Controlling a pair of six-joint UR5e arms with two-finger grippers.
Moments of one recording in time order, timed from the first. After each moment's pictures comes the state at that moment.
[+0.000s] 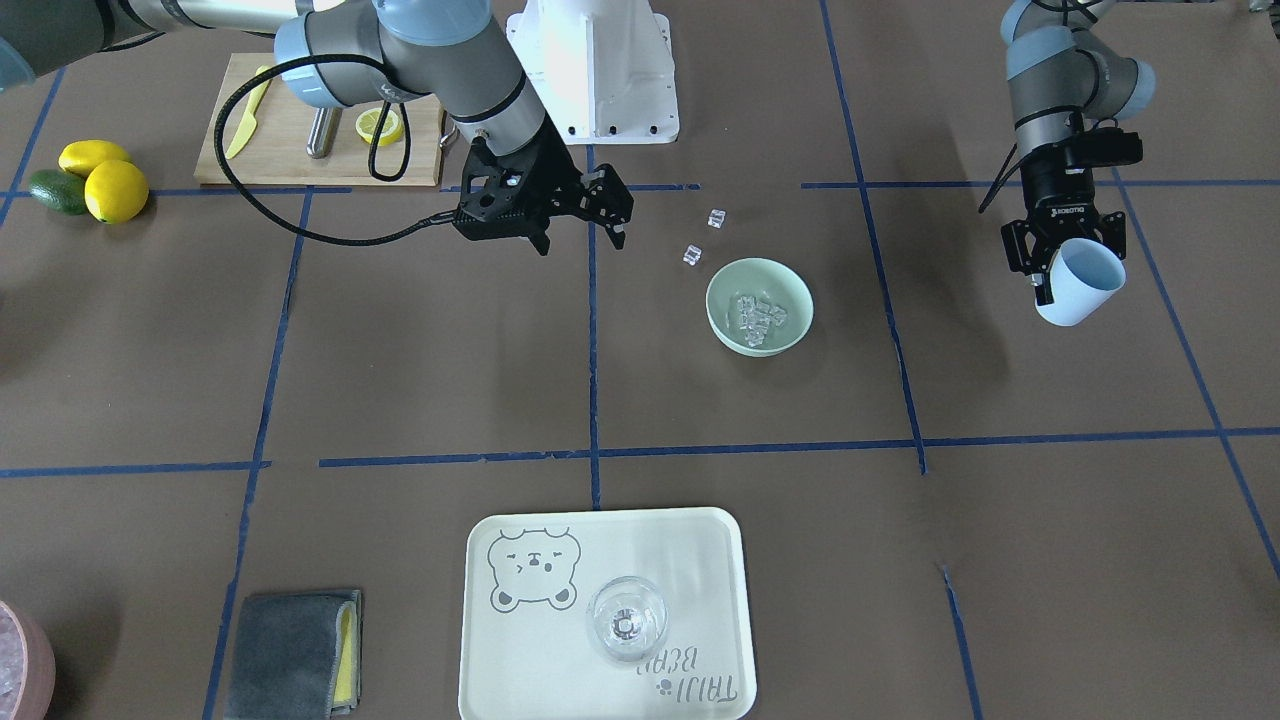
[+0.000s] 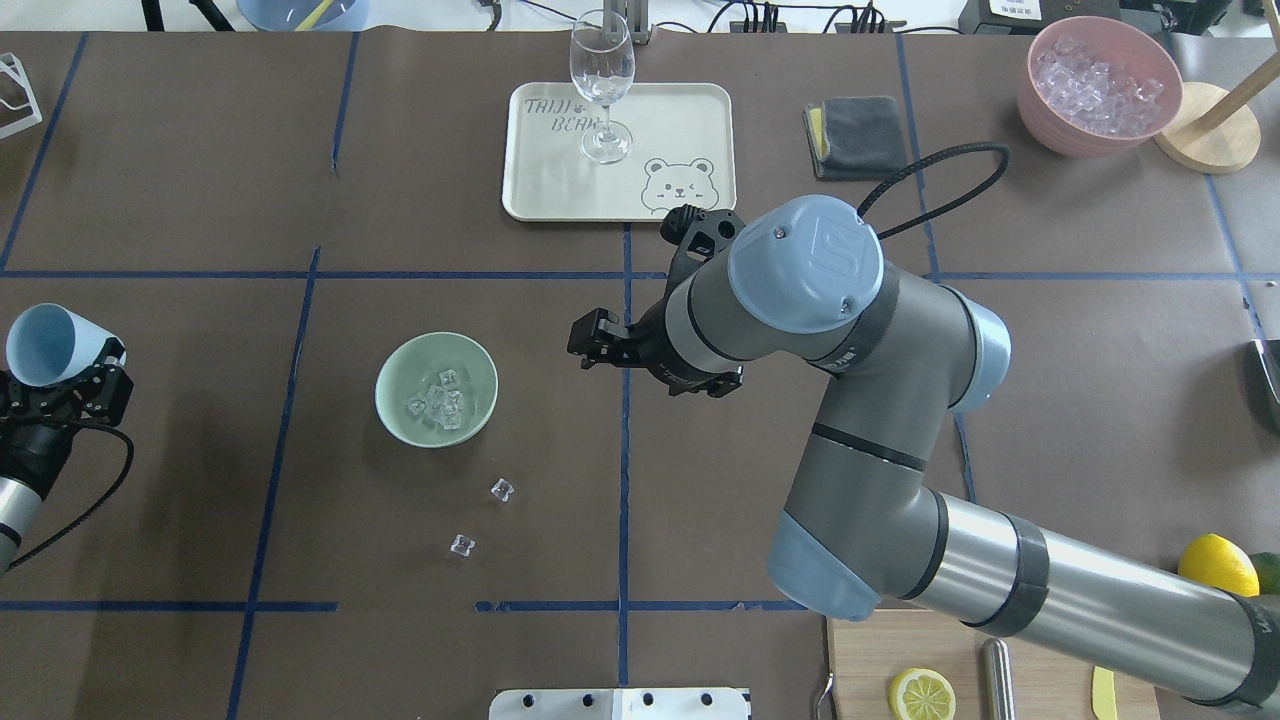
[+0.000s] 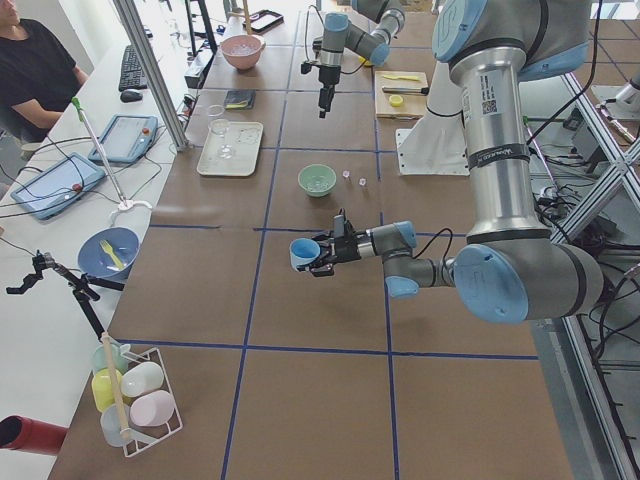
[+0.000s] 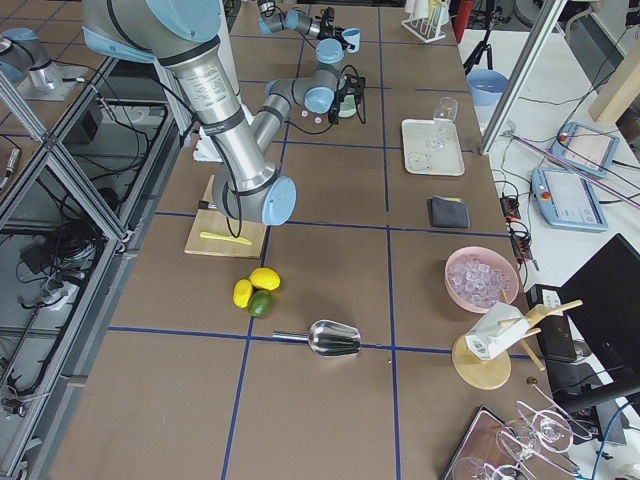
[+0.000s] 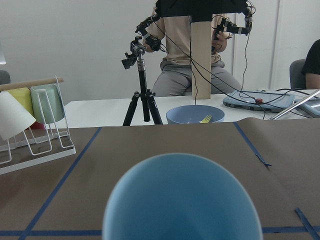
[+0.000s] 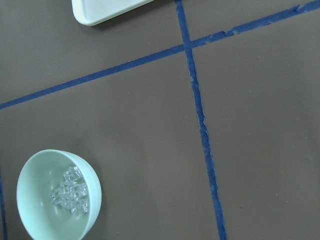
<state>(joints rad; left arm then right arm) -0.29 -1.30 -1.61 -2.81 -0.58 -1.24 0.50 -0.90 1.75 -1.33 1.89 1.53</state>
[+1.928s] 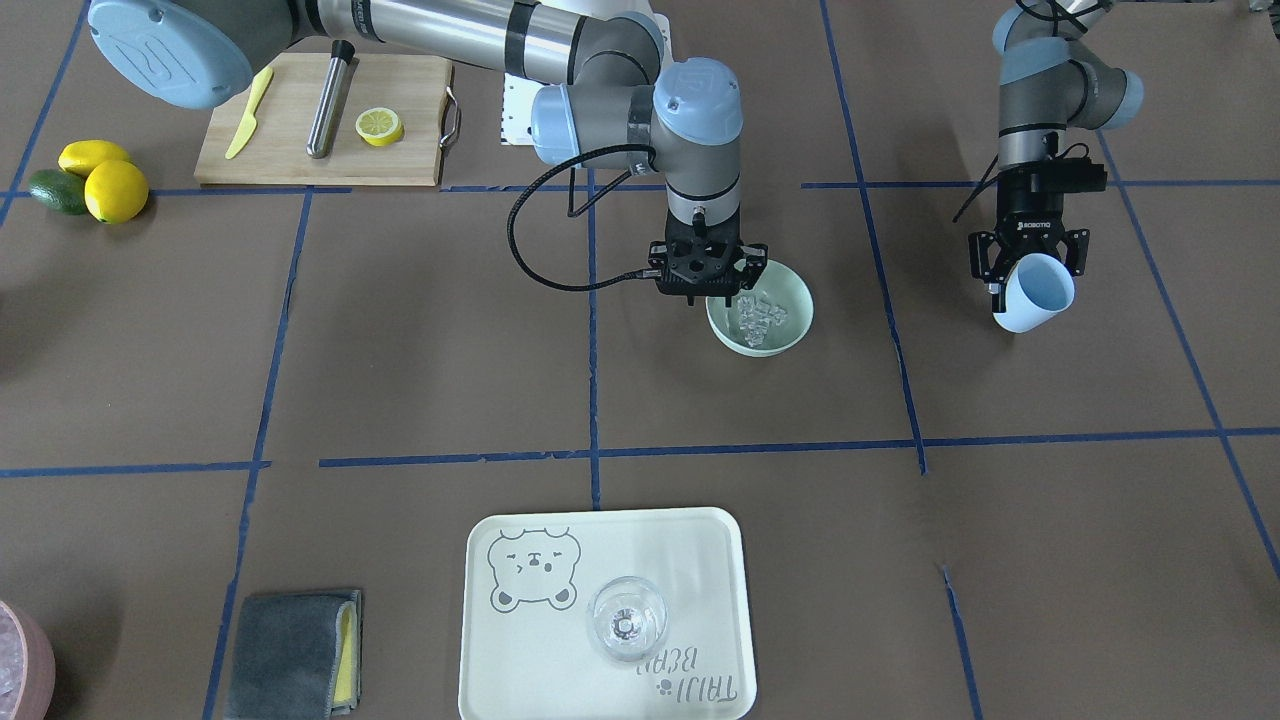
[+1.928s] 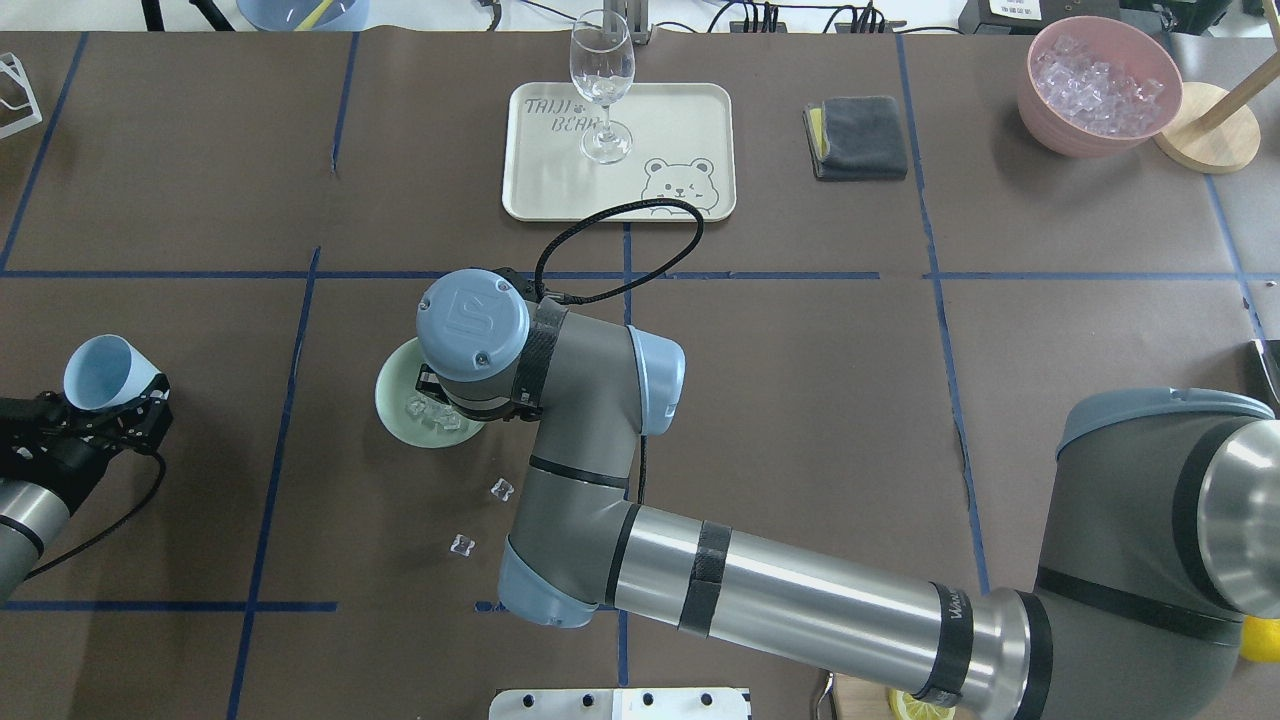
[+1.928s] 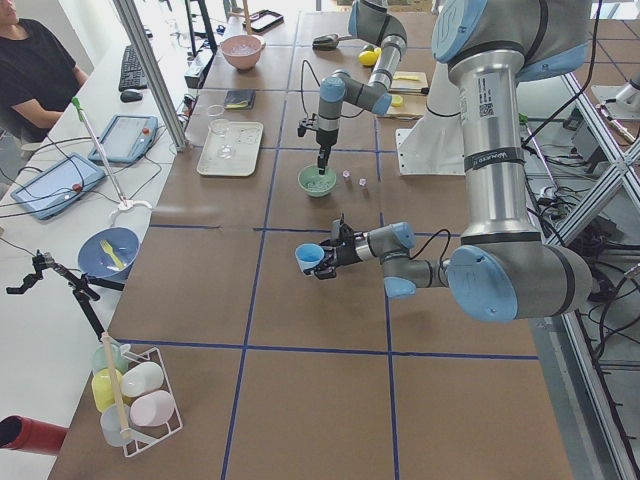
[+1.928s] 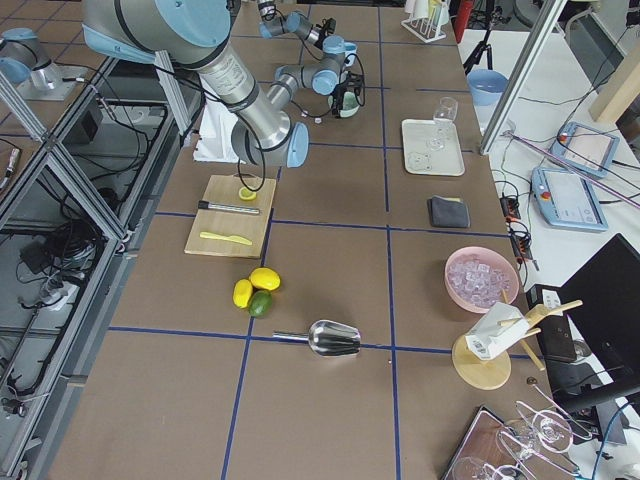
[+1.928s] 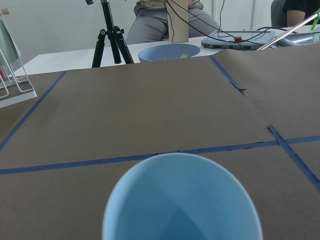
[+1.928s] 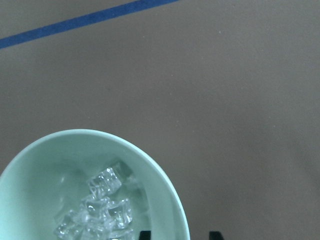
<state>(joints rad) -0.29 -1.32 -1.59 -2.83 -0.75 -1.17 0.37 -0.49 1.17 -1.32 1.76 1.52</state>
